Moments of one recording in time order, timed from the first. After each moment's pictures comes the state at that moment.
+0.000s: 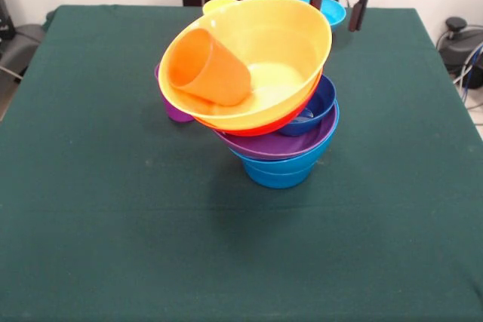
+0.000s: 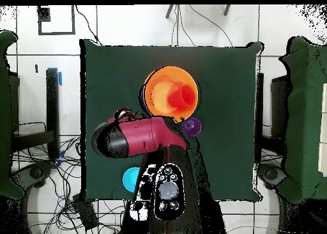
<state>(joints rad) -0.06 -0.81 0.01 1.74 -0.27 0.44 2.41</state>
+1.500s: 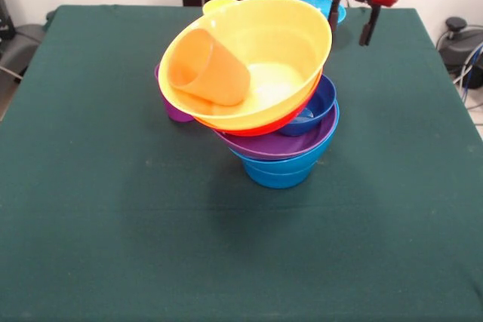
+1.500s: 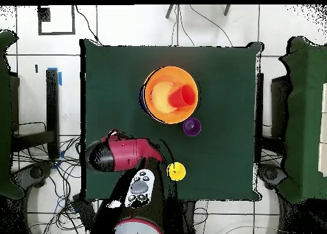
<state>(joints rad) 0.13 -0.64 -0.13 1.84 -0.06 0.30 2.41</state>
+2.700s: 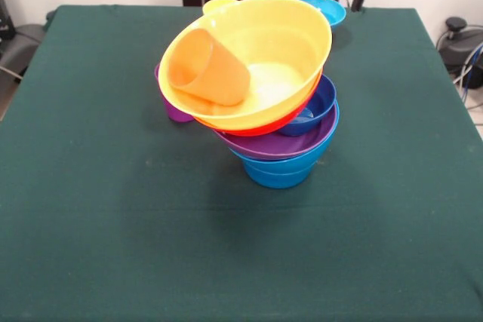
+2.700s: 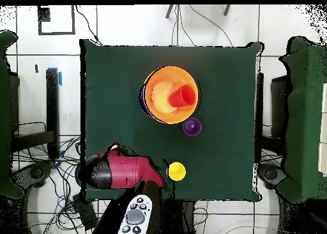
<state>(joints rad) 0.18 -0.74 -0.20 1.96 0.03 0.33 2.41</state>
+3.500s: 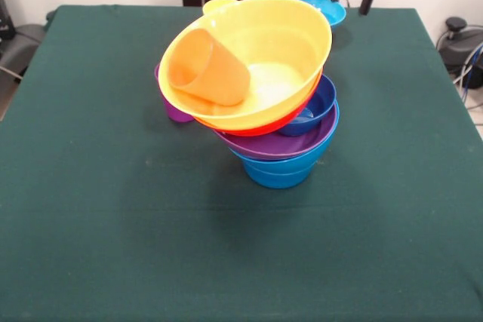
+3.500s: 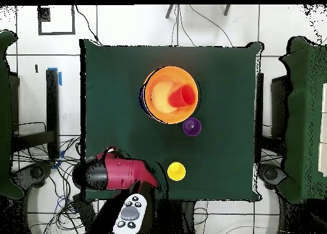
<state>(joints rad) 0.21 -0.69 -0.20 1.99 0.10 0.30 2.41</state>
